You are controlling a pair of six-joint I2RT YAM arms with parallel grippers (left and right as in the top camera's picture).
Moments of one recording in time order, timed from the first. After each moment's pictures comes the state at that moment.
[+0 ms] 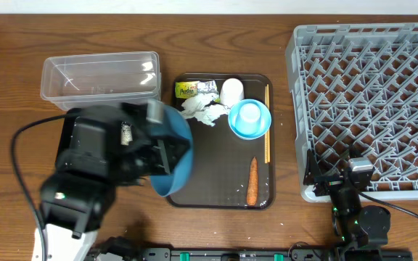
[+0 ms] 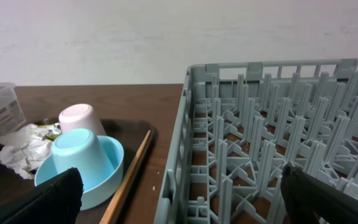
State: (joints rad) left arm -0.34 0.95 1.12 -0.95 0.51 -0.53; right arm 0.05 0.01 0.01 -0.06 -0.11 0.10
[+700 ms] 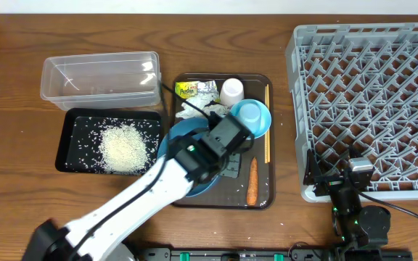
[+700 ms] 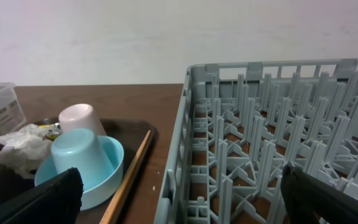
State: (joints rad) left arm -0.82 1.47 1.12 -0.84 -0.02 -0.66; right arm 0.05 0.01 0.01 -0.06 -0.11 0.10
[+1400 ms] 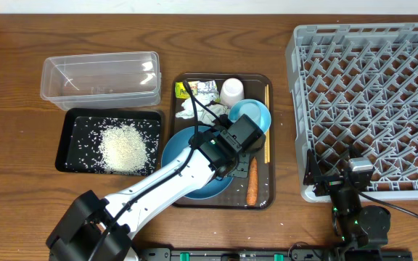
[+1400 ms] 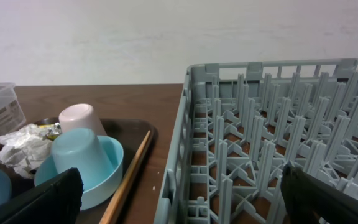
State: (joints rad) left arm -0.84 1.62 1.12 -0.76 0.02 -0.68; right arm 0.05 0.01 0.01 -0.06 -0.11 0.10
